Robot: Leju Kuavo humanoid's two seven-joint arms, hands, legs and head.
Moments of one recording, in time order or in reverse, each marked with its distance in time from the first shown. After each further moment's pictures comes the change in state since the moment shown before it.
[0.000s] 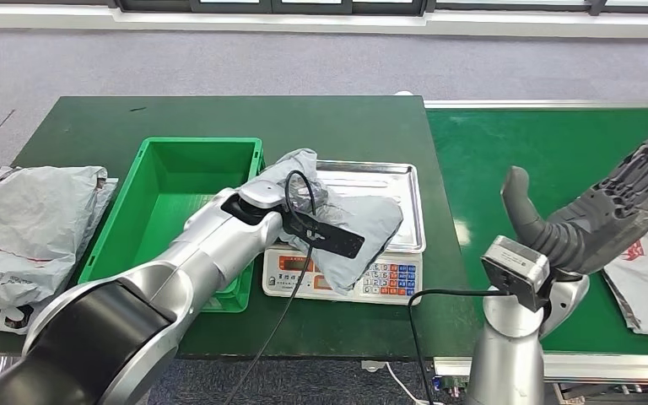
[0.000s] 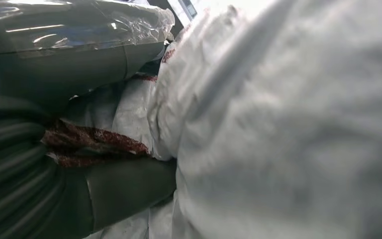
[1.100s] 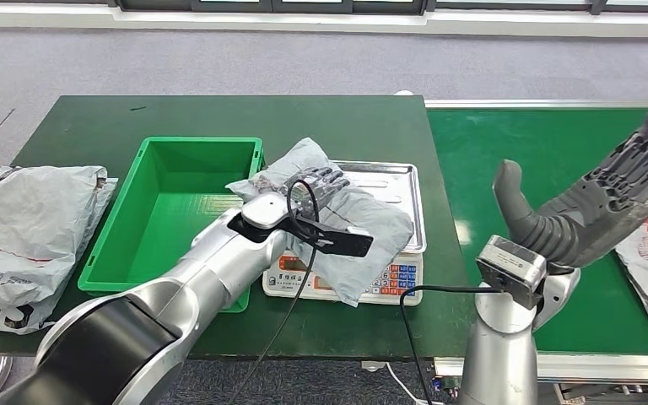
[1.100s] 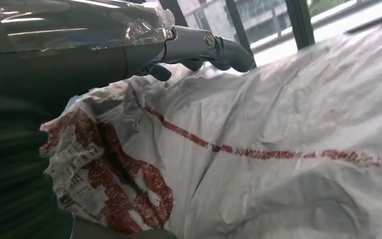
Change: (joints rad) left arm 0.073 -0.018 0.010 -0.025 0.003 0.252 0.047; right arm -0.023 0.006 0.053 0.001 -0.023 0.000 -0.001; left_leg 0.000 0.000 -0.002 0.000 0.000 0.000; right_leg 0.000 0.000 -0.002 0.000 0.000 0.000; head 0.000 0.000
